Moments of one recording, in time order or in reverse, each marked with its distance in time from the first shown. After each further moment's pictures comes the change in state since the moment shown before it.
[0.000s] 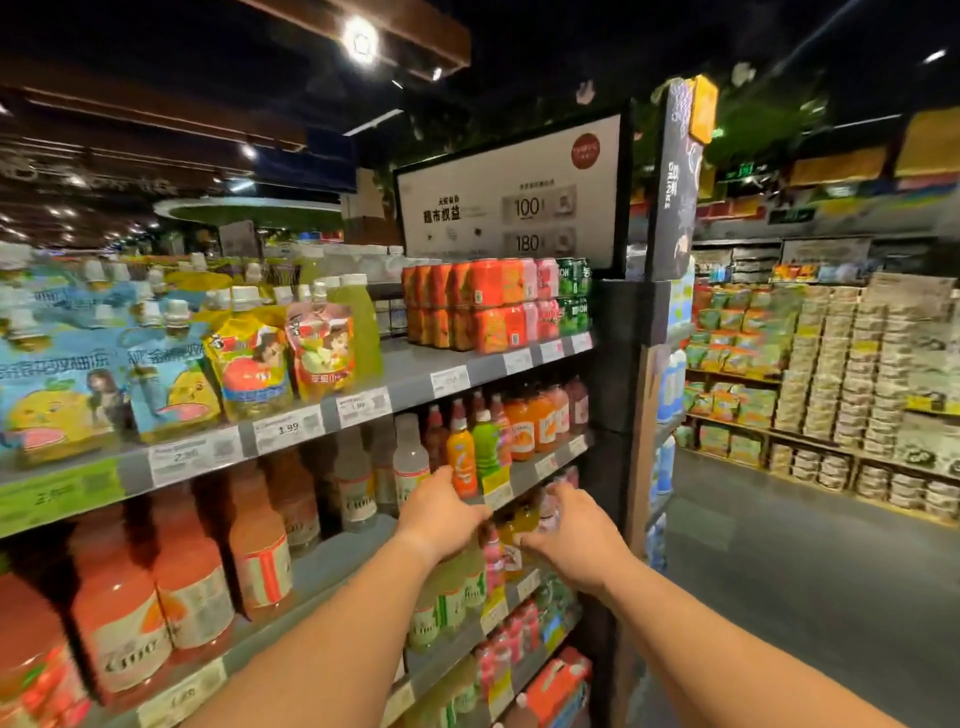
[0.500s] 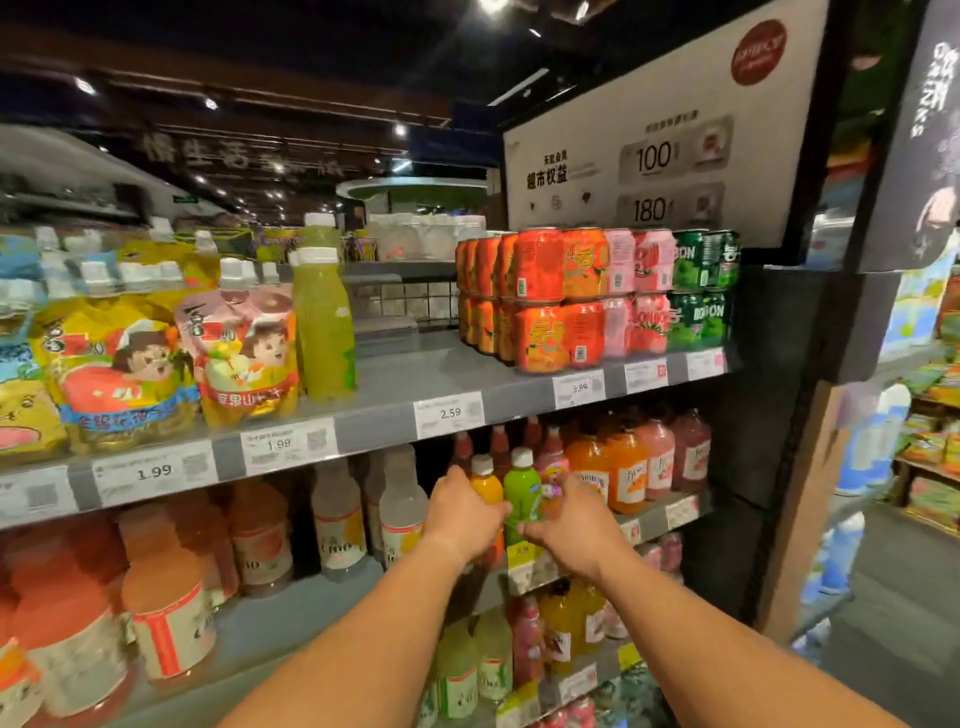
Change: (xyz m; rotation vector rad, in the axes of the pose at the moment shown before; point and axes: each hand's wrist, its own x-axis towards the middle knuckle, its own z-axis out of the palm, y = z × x) left_hand 0.212 0.007 0.089 -0.014 0.269 -0.350; right_hand 0.276 0.063 0.049 0.112 -0.210 -0.193
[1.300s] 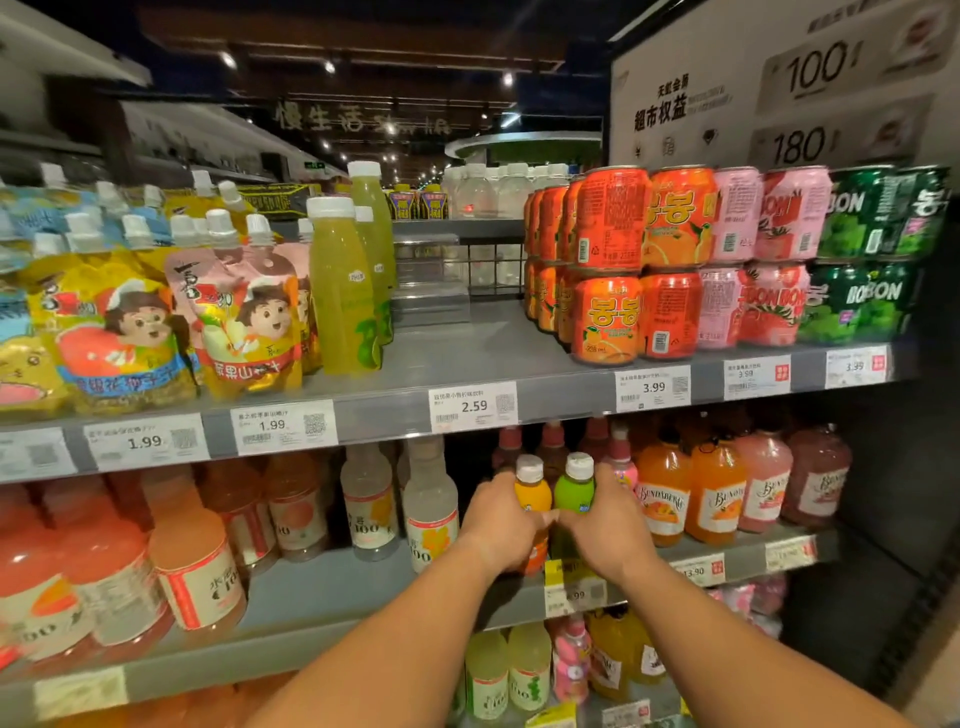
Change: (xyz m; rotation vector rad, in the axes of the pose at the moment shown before) left_hand 0.047 -0.017 0.045 0.001 0.058 -0.028; right_hand 0.084 0.034 0.045 0.082 -0.022 -0.138
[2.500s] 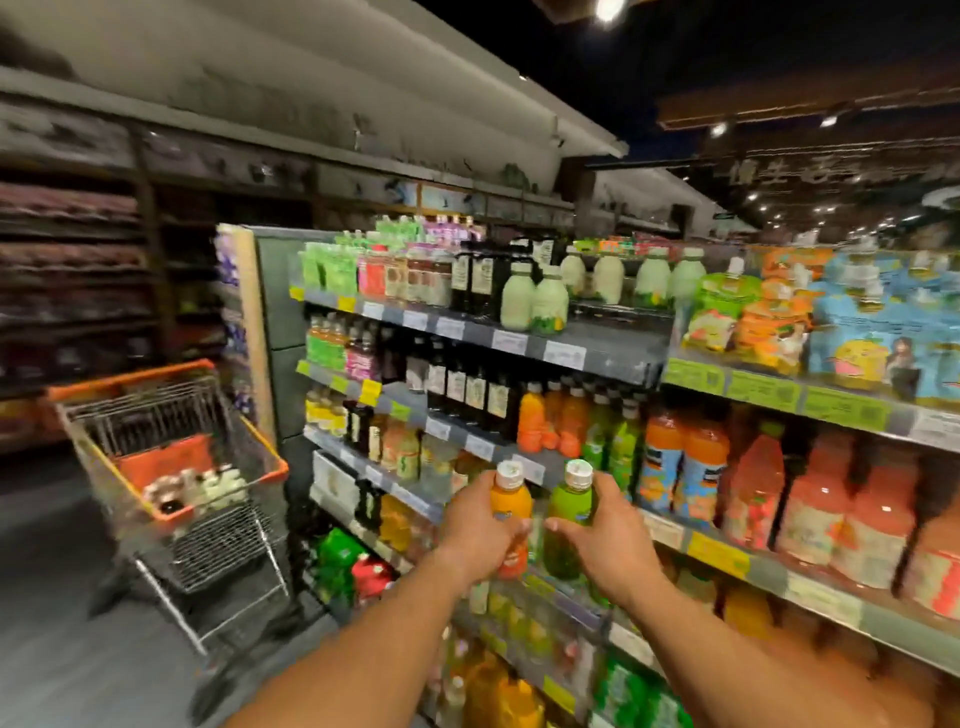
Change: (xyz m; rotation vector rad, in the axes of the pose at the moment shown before) left_hand -0.526 -0.392 -0.534 -0.029 0.742 -0.378; right_hand -0.494 -0.525 0.317 0.322 -0.554 -0.678
